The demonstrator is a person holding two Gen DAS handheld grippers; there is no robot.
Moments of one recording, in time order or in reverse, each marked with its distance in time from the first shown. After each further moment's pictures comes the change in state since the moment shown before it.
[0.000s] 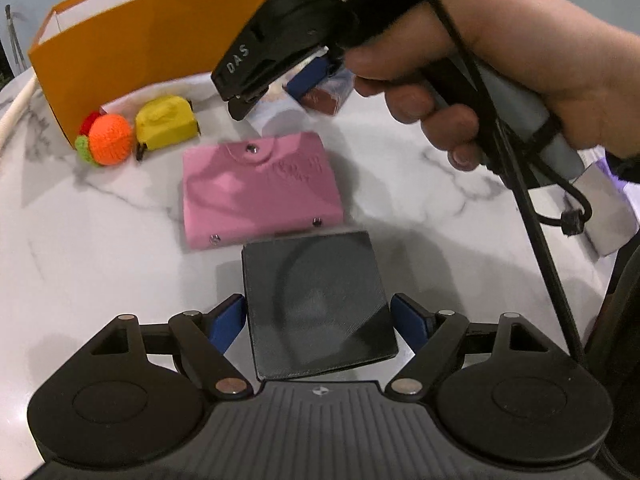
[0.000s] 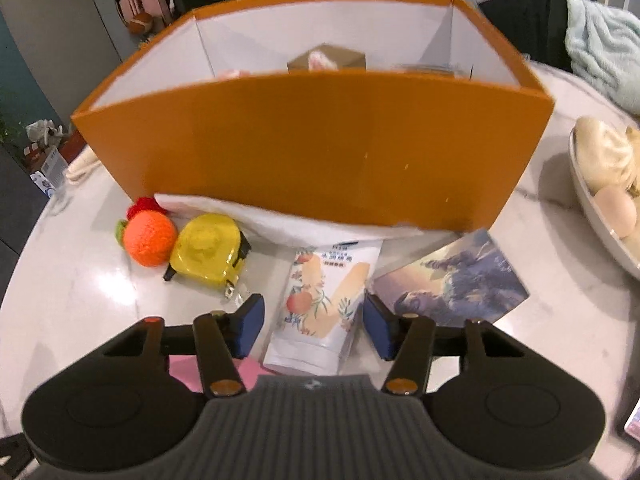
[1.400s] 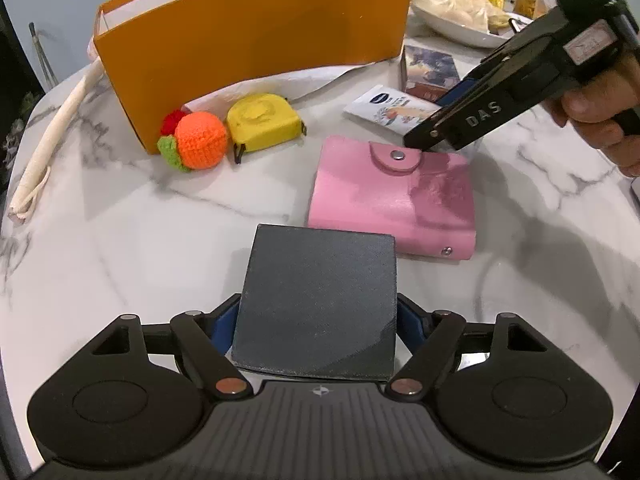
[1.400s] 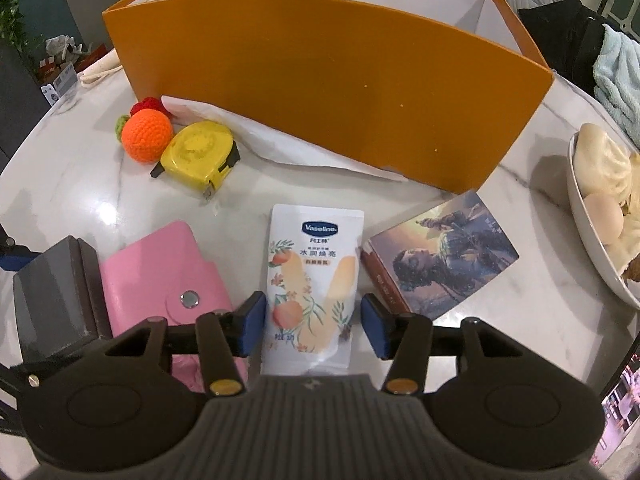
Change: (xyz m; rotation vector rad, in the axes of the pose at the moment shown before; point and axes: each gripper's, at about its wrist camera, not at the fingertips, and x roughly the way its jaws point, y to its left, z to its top) left arm 0.001 0.063 0.002 0.028 -0.010 0.132; right arm -0.015 -0.013 -0.028 -0.219 0.101 -0.029
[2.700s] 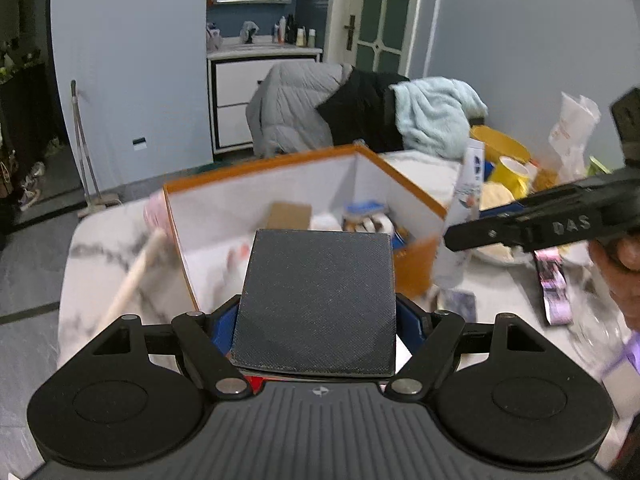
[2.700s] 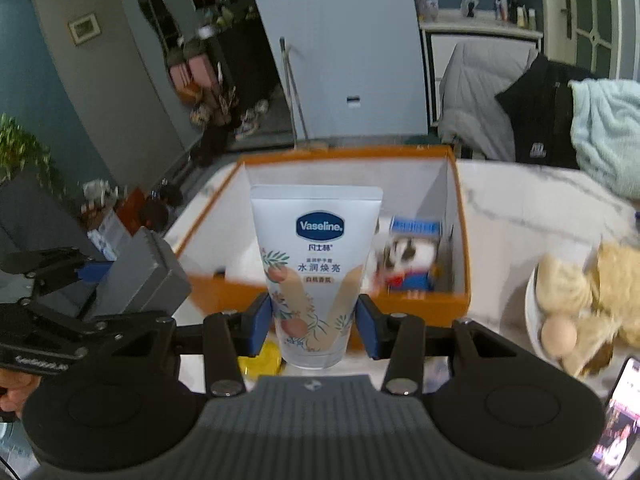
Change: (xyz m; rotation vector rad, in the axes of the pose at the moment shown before) left arm -0.085 0.070 0.130 -0.122 -0.361 -0.004; right arm -0.124 -0.042 0.078 0.198 -0.350 0.162
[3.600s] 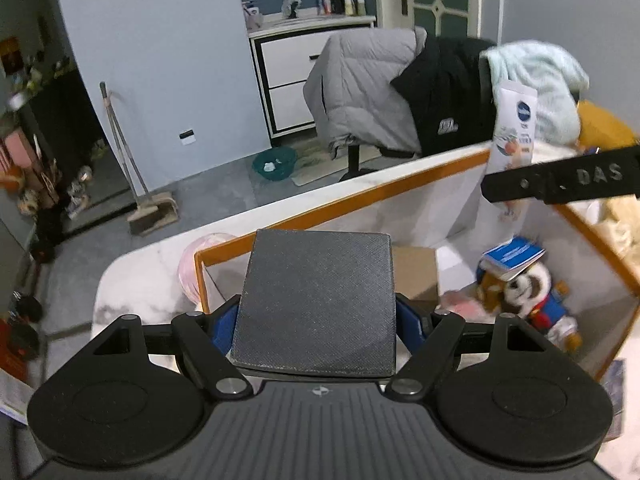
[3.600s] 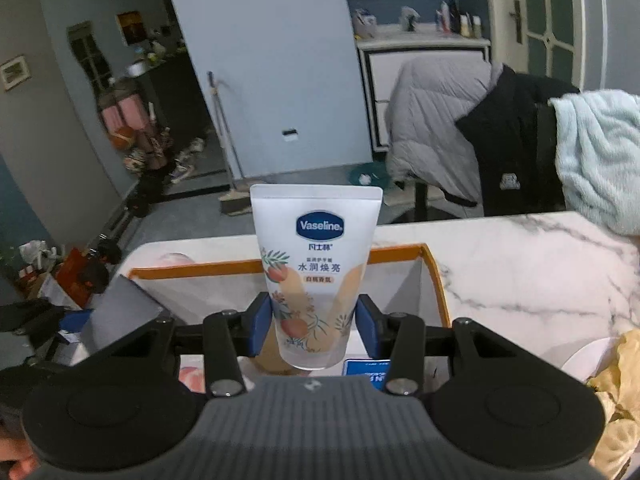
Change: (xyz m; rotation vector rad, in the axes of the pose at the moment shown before) left arm 0.132 0.042 0.064 0.072 0.107 0.220; right arm 0.142 -0.046 0.101 0.113 -0.063 -0.183
